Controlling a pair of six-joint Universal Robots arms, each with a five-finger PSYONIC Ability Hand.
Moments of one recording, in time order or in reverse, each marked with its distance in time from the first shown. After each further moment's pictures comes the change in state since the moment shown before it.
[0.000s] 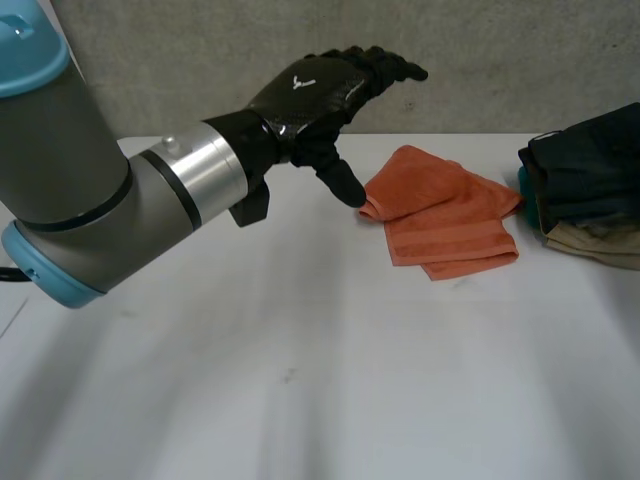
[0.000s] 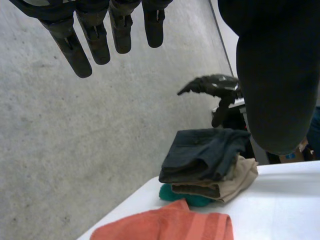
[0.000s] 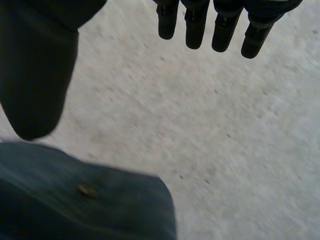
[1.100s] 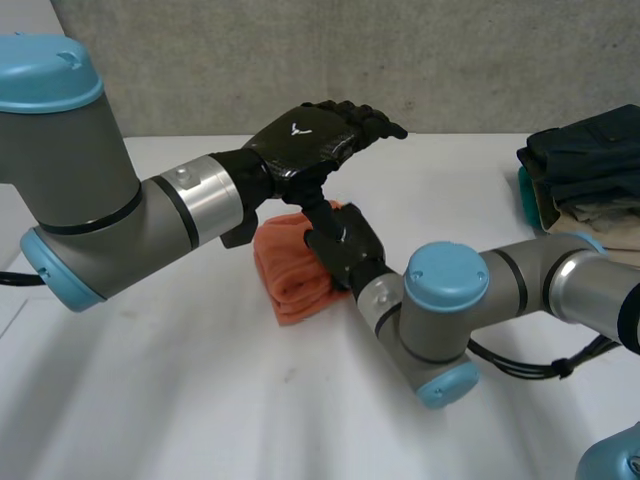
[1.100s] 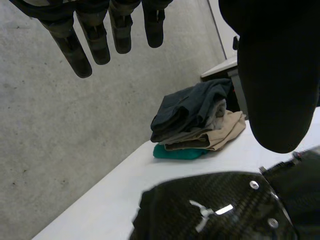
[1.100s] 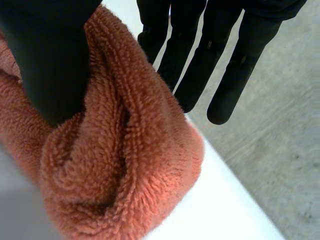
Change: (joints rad) left arm 0.045 -0.084 0.017 -0.082 0.059 0.175; right arm 0.864 0.374 -0.200 0.210 0.242 -0.339; left_hand 0.000 0.000 0.000 0.000 0.000; right_hand 0.883 0.964 0.975 0.983 0.426
